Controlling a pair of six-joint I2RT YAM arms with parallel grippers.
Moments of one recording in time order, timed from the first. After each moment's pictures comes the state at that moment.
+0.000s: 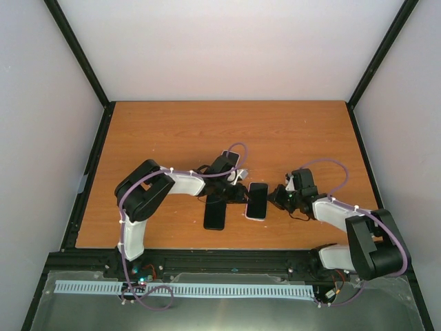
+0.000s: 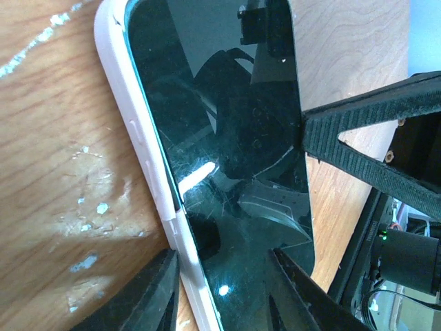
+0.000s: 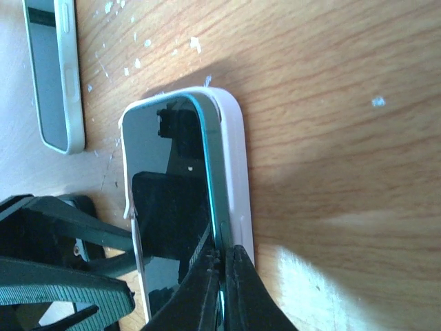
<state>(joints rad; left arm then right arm) -0.79 1.98 1.04 0.04 0.66 -0.65 0.27 1.30 0.40 -0.03 -0.48 0.78</state>
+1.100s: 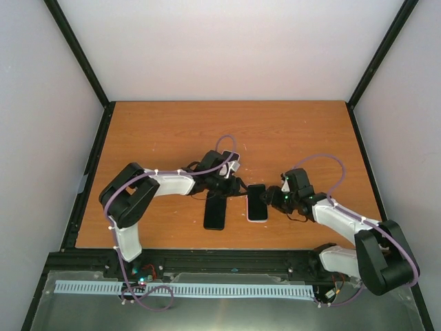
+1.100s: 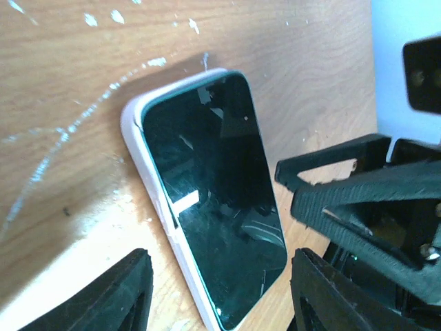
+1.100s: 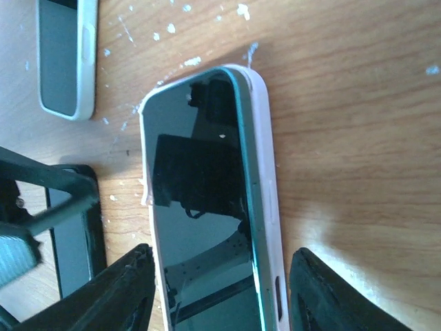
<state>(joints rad) -0.74 1.84 0.96 0.07 0.63 -0.71 0.37 1.19 0.44 -0.18 -0.35 0.75</state>
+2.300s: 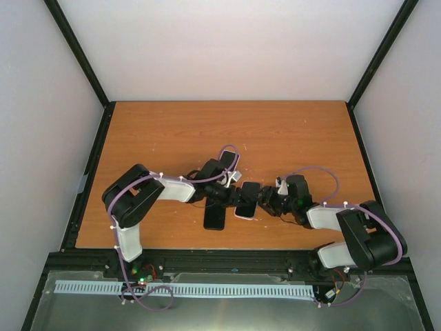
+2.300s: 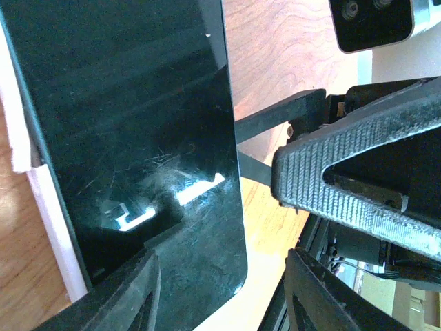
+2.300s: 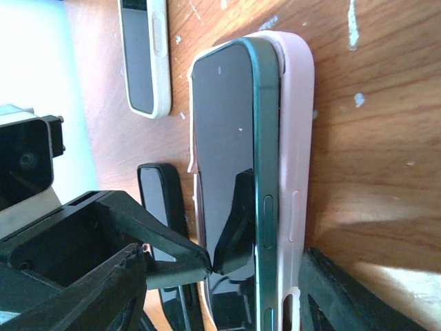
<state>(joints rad) -0.77 1.87 0.87 0.20 0.73 -0.75 0.37 1.38 0.27 0.41 -0.60 1.04</state>
